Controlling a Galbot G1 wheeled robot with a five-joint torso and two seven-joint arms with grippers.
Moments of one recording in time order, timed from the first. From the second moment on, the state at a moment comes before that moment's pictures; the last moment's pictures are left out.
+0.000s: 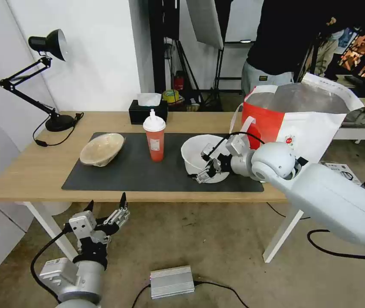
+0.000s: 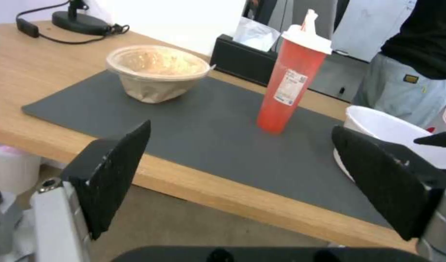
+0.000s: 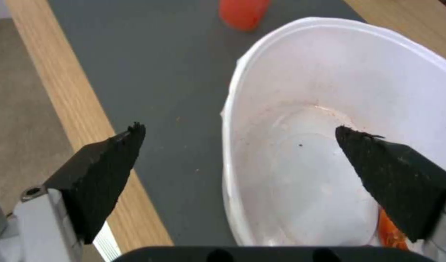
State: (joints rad) left arm 1.77 -1.39 -0.45 -2.45 -0.37 0.16 -0.31; right arm -0.23 0.79 -0.42 1.75 0.68 -0.73 -0.31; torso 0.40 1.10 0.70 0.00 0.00
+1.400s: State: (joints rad) left arm 1.75 -1.38 -0.45 -2.45 -0.39 0.15 -0.33; right arm -0.21 0.78 -0.47 1.72 0.68 -0.72 -0.32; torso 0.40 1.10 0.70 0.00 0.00
